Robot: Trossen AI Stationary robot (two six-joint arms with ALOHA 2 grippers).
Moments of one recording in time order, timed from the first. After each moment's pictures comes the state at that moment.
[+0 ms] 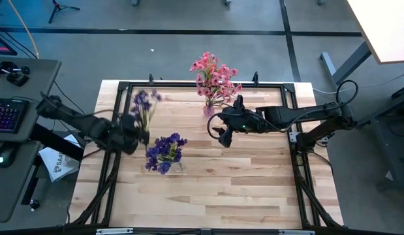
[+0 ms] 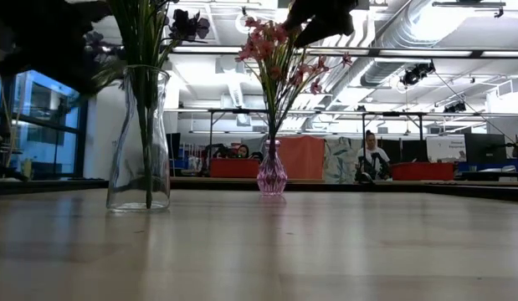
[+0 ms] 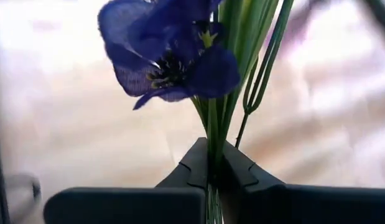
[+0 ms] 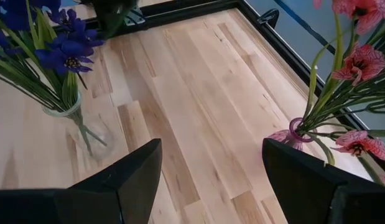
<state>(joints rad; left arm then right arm) -0.41 0.85 0.76 -1.16 -0.72 -1.57 0.09 1.45 1.33 -0.57 0.36 0.29</state>
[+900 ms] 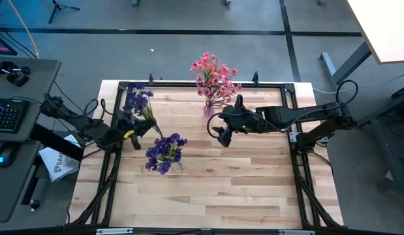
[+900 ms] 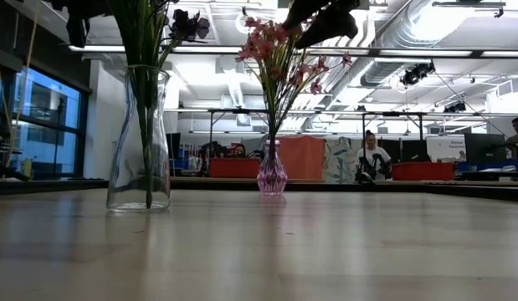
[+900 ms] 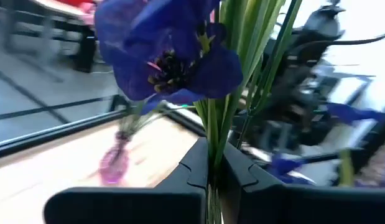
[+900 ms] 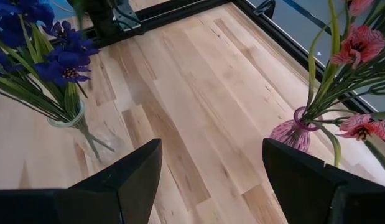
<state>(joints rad) -0.50 0.52 0.47 0.04 -0.90 -0.41 0.09 1.45 1.33 -0.58 0.36 0.39</state>
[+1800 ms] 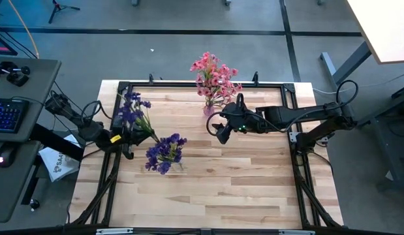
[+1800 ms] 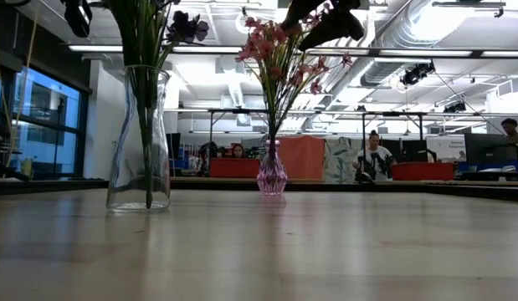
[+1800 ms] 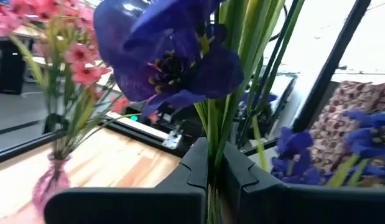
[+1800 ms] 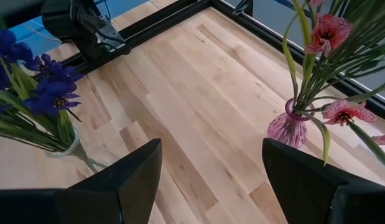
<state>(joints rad) -0.59 0.47 0.37 0.28 -0.76 -0.23 0.08 1.45 1.33 -0.58 0.42 0.54</state>
